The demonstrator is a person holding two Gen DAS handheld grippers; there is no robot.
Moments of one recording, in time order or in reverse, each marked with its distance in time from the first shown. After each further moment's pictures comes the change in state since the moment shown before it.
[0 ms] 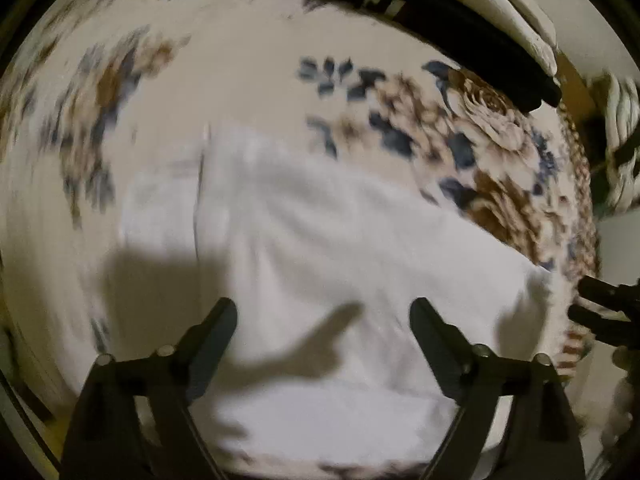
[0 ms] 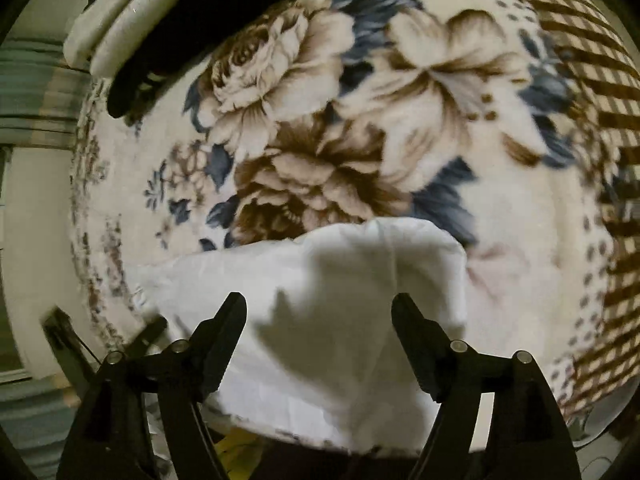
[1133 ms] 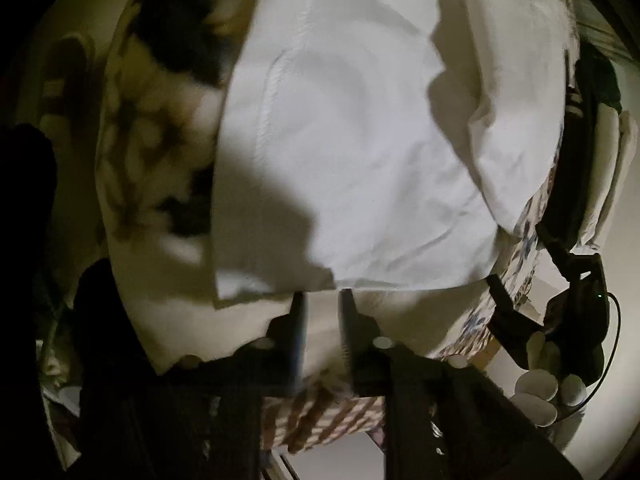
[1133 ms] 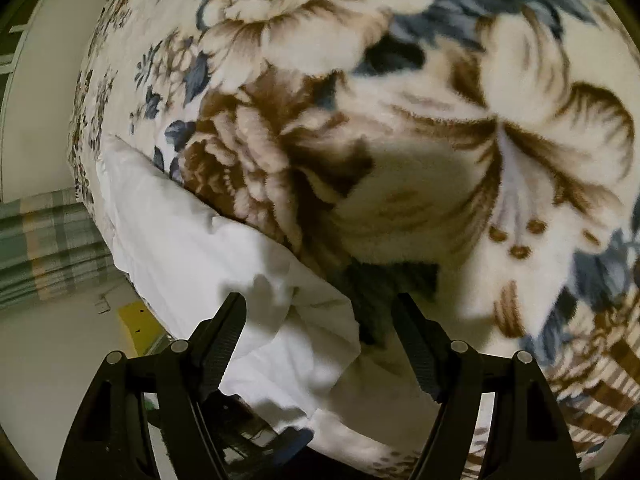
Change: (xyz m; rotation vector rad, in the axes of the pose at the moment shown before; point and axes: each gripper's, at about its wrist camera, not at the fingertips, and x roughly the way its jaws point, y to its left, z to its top) left arm 0.106 -0.162 -0.239 -1.284 -0.030 -0.453; right arm 0.066 -0.021 0.076 -0.480 0.391 -0.045
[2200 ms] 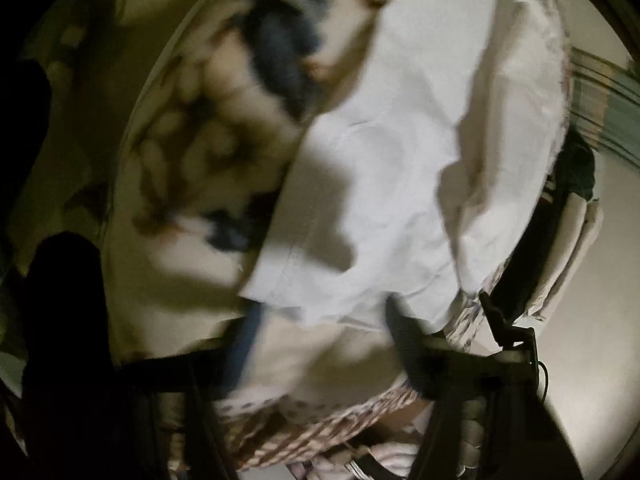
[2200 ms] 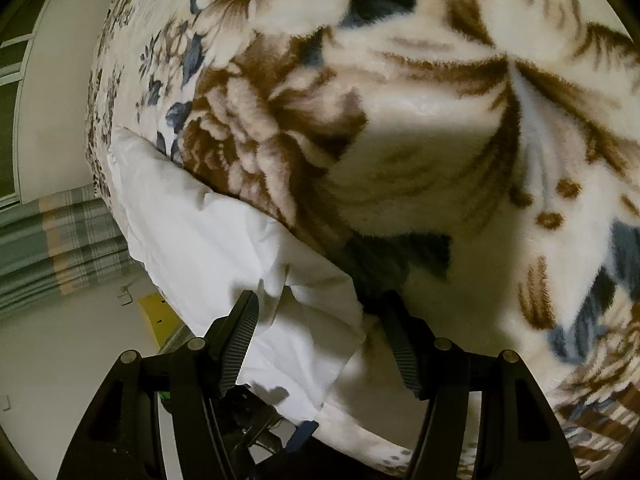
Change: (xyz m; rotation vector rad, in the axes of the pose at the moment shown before) left arm -0.022 0.041 0.003 -0.190 -0.137 -0.188; right arm 0.017 -0.015 -0.008 0.002 0.041 0.099
